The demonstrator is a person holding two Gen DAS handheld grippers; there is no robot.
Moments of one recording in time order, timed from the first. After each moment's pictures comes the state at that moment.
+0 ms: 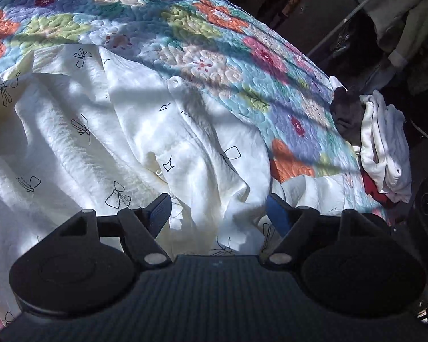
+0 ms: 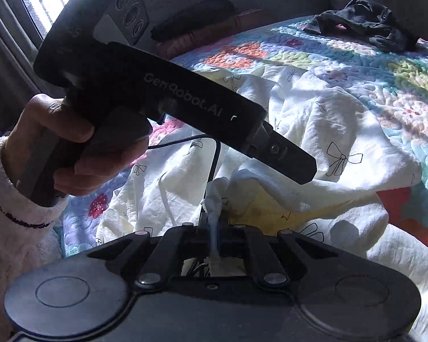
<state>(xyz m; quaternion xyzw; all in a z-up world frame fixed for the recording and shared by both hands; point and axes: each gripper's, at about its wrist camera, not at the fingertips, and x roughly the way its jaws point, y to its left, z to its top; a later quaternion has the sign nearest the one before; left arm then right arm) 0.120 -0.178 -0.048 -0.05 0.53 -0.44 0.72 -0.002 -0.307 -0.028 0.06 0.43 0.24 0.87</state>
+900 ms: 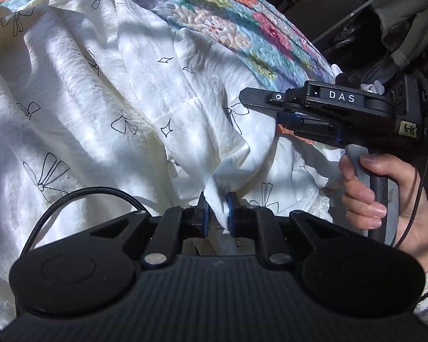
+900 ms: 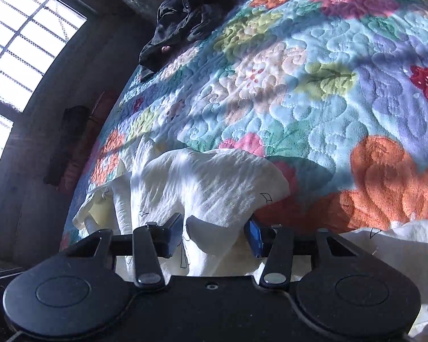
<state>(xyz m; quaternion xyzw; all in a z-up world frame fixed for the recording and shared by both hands) 0.099 -0.163 -0.076 -0.06 0.55 -0.45 0.70 0.039 -0.420 -0.058 0.36 0.39 -0.02 0.85</state>
